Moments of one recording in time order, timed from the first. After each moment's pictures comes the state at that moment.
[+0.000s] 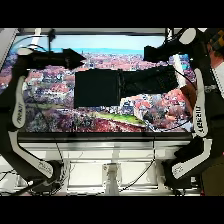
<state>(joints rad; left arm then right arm) 0.13 -1.84 1.78 0.29 -1.46 -1.05 0.07 -1.75 2.00 -1.16 1.31 1.50</state>
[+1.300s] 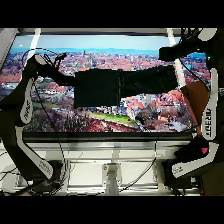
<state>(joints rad) 0.05 -1.96 1.78 1.10 -1.29 -1.06 -0.01 -1.68 1.99 -1.24 1.38 1.34</state>
